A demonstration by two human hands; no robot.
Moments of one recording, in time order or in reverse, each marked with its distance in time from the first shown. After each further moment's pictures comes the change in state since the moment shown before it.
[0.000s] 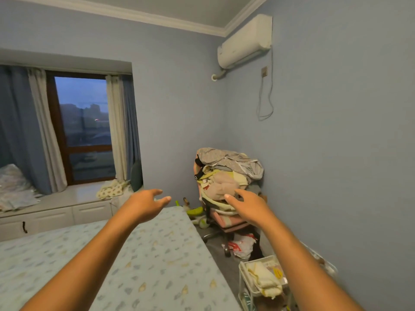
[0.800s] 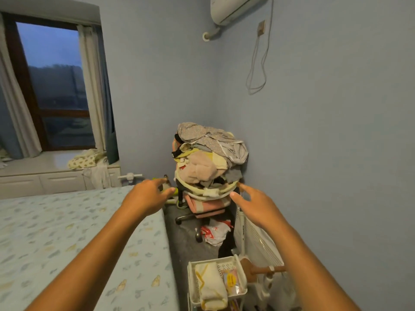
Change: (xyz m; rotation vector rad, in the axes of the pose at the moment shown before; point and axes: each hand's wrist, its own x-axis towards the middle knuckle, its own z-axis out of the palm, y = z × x) left_hand 0.172 0.260 0.247 0.013 0.016 -0.045; right_hand 0.210 0.310 -0.099 0.002 -0.026 0.016
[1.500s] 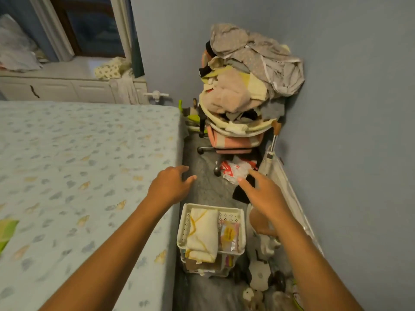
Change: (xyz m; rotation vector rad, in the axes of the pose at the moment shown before) left_hand 0.109 0.012 0.303 -0.026 -0.137 -0.297; right_hand 0.171 0.215 0.151 0.083 -0.315 0.022
